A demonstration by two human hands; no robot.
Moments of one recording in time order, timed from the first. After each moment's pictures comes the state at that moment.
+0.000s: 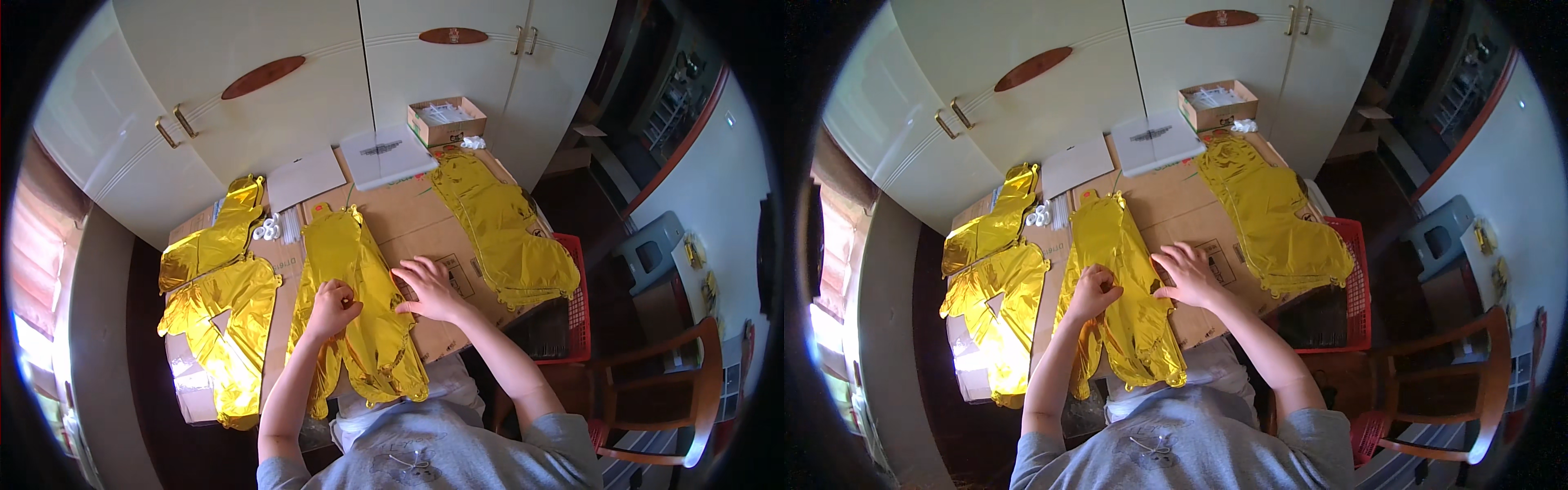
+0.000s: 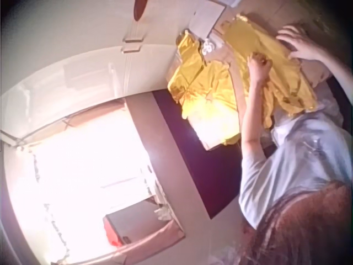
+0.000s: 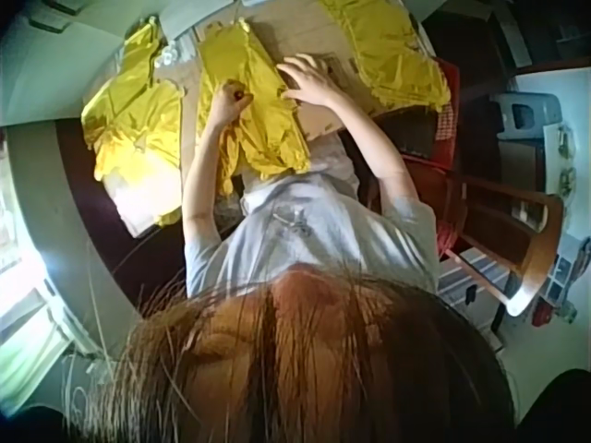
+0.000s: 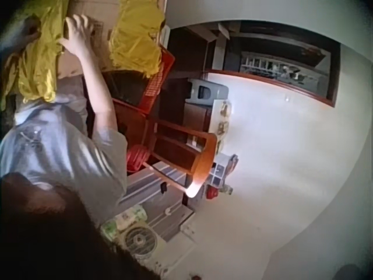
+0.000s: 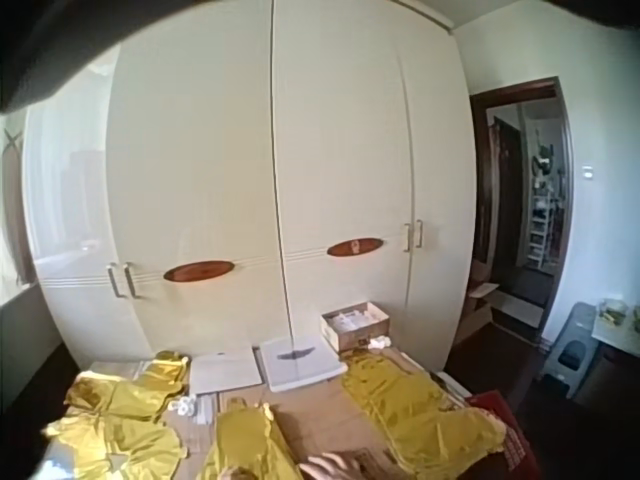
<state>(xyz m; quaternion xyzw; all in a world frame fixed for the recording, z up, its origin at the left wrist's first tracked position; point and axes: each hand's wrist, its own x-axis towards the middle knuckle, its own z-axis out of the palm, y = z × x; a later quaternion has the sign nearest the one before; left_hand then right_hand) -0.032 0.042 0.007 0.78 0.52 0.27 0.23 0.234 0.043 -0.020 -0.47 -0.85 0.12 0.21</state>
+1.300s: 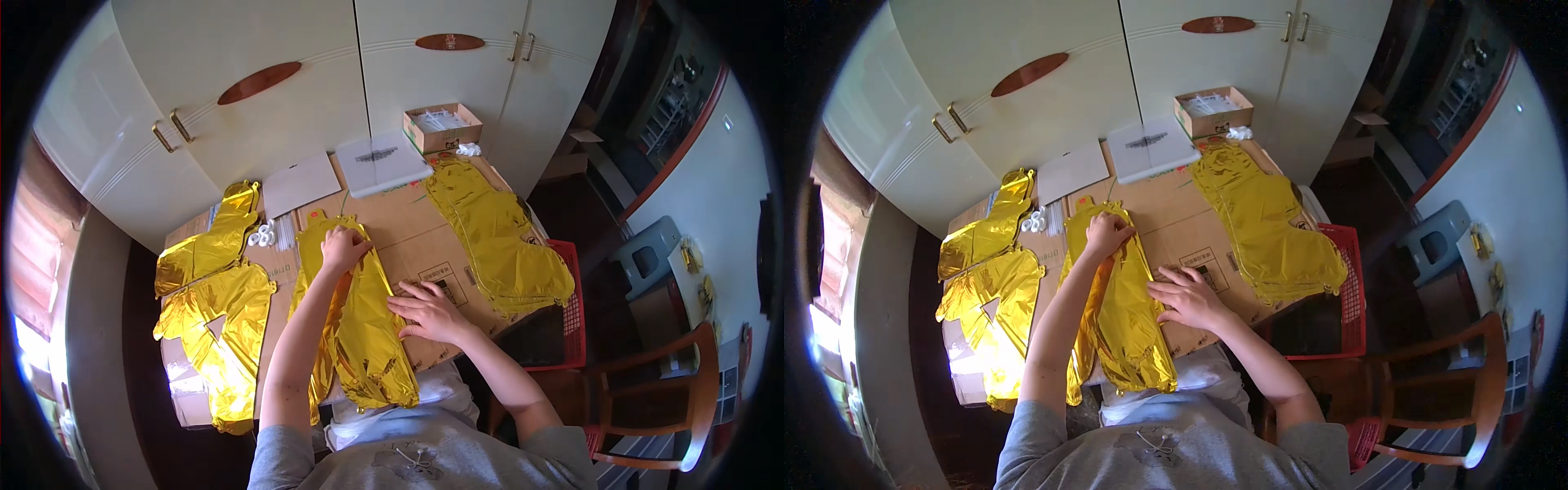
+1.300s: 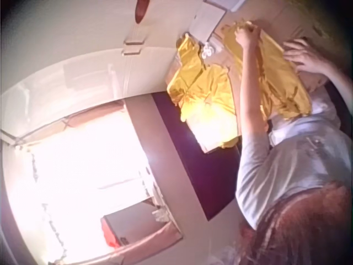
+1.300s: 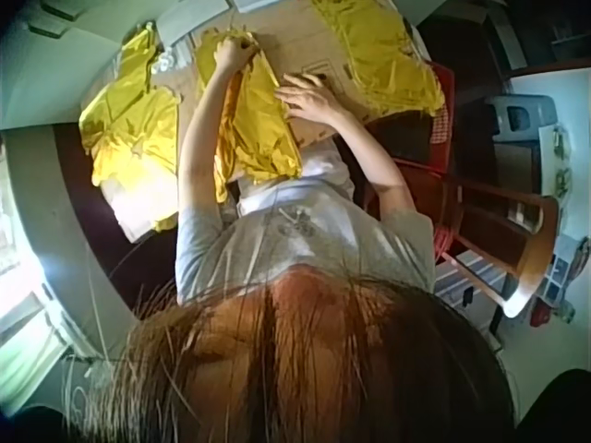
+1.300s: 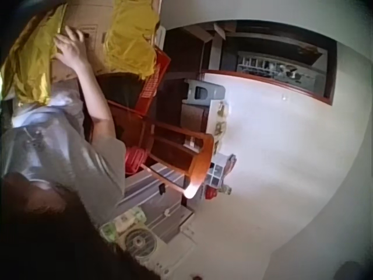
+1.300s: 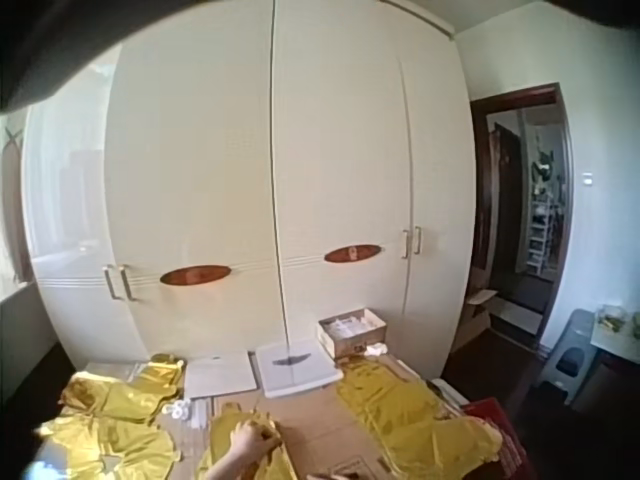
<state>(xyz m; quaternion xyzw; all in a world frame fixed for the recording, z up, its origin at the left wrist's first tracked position) 0.028 0.175 0.004 0.73 0.64 0.18 0.16 0.249 0.017 -0.009 -0.37 -0.90 0.09 0.20</state>
